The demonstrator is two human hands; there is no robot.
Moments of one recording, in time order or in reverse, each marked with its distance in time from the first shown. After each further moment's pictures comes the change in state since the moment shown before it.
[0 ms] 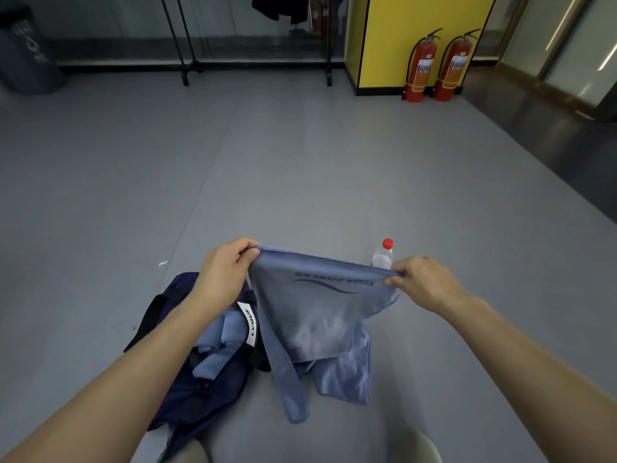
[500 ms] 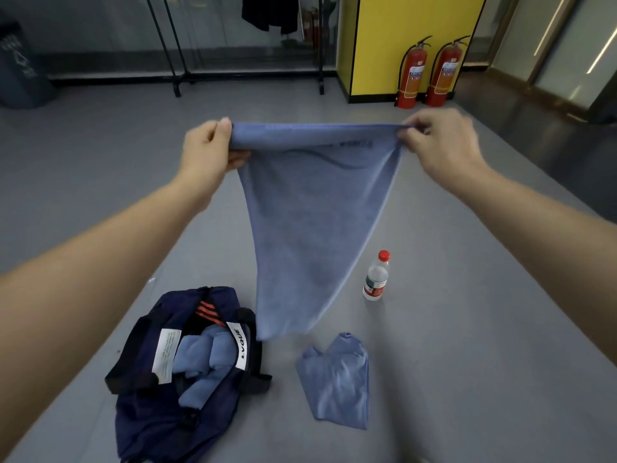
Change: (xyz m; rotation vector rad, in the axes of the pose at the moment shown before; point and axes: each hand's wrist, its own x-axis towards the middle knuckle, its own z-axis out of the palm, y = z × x) left_hand 0.146 0.101 -0.050 -0.597 0.226 0.036; right_hand 0.082 -0.035 -0.171 0.262 0.678 -0.171
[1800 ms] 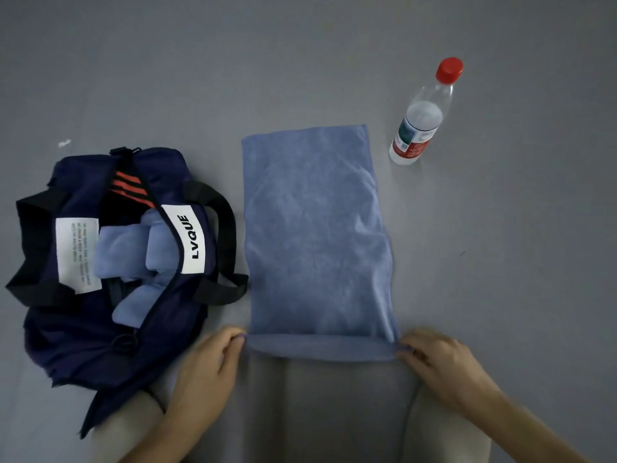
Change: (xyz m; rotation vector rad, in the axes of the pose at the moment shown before) left_hand -0.346 -0.420 -0.022 0.819 -0.419 -0.307; right_hand -0.443 0.242 0.269 -0.013 -0.854 0.194
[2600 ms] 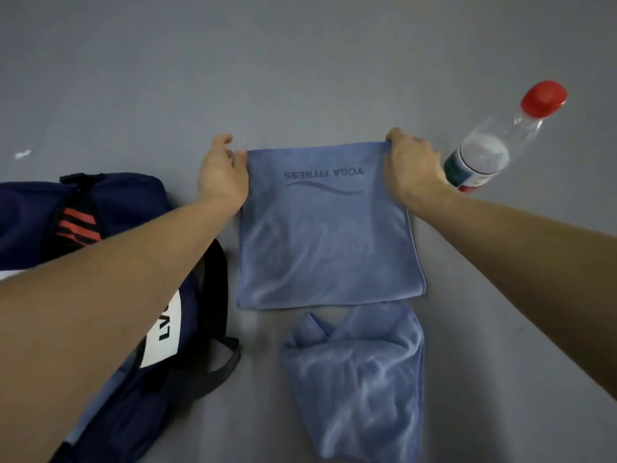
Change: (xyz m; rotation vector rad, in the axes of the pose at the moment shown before) left_hand 0.389 0.059 -0.018 -0.282 0.262 -0.175; right_hand 0.379 -0.066 -0.131 -0.206 0.276 0.232
